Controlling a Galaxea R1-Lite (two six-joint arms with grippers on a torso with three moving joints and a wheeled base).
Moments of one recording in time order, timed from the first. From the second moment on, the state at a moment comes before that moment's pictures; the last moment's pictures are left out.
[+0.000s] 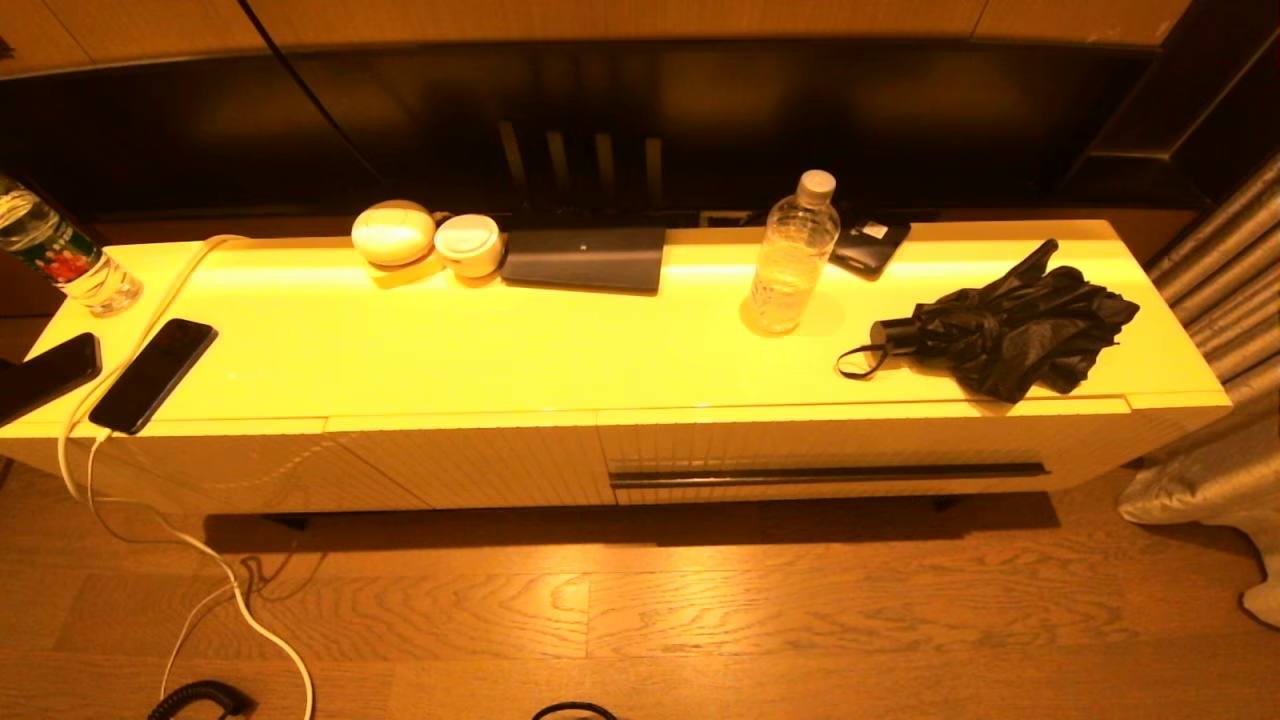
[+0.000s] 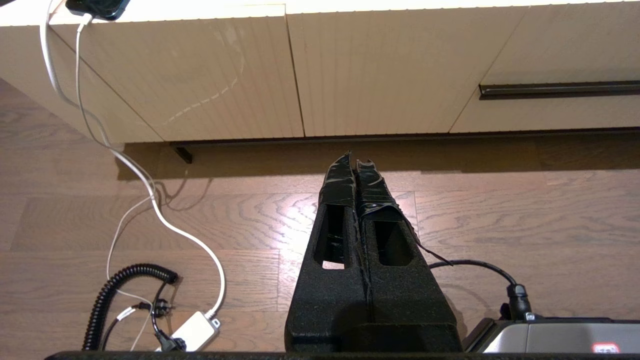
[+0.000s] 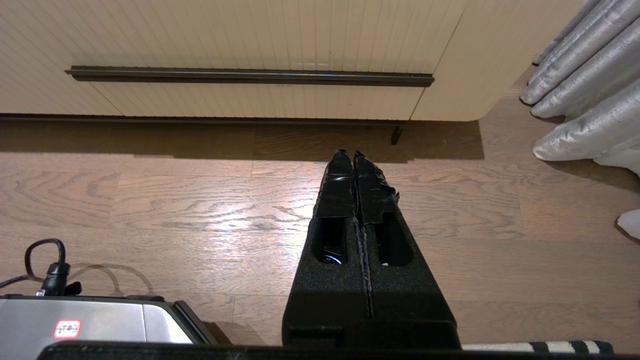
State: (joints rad) left arm 0.00 0.00 0.00 0.00 0.00 0.01; right arm 0.00 0.00 0.00 -0.01 -0.01 0.02
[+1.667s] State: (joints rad) left arm 0.00 0.00 0.00 0.00 0.00 0.01; right arm 0.13 1.07 -0.76 0.21 0.17 -0.60
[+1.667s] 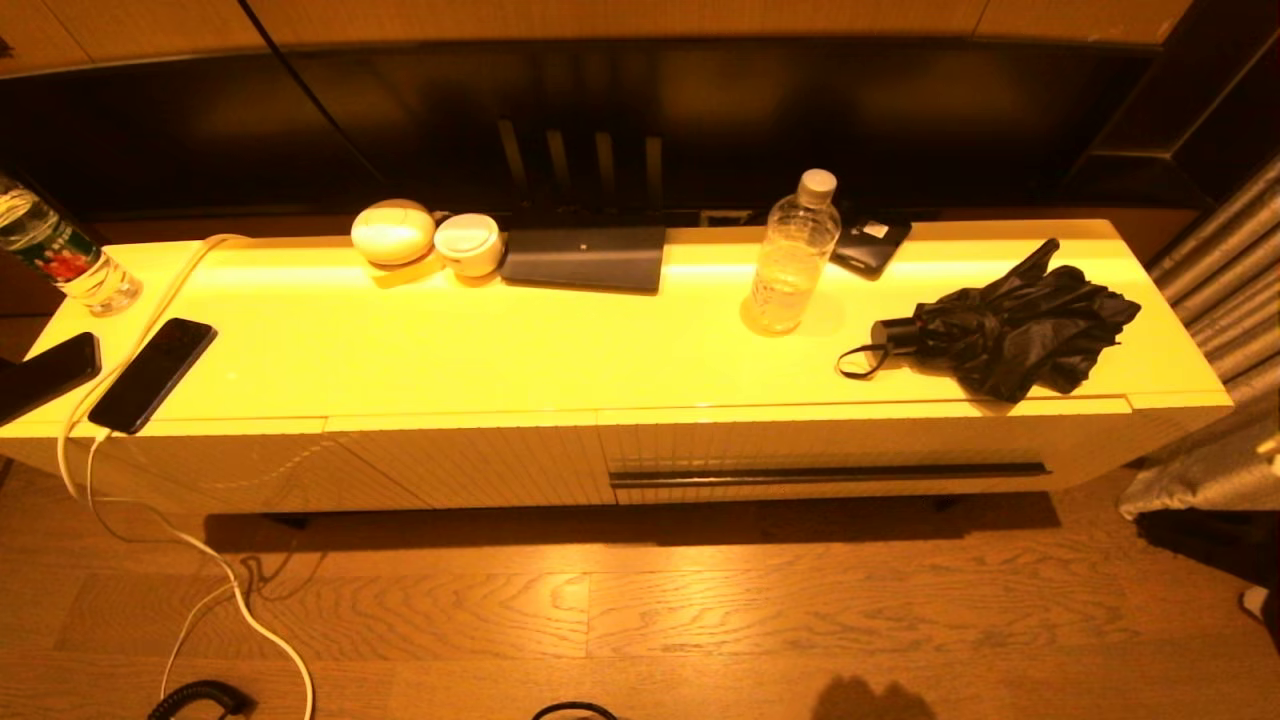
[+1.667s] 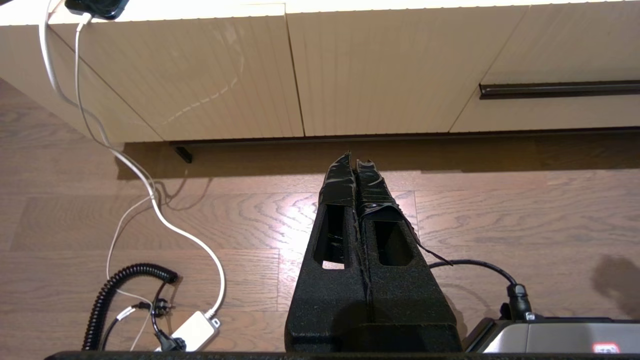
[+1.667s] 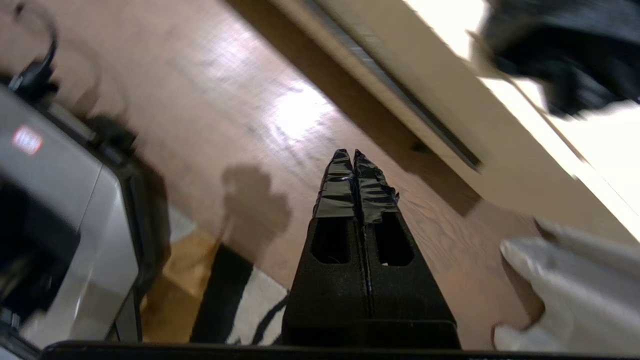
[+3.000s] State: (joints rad) left arm 0.00 0.00 0.00 0.00 0.00 0.01; right arm 0.19 1.87 -0.73 -0.37 0.14 -1.22
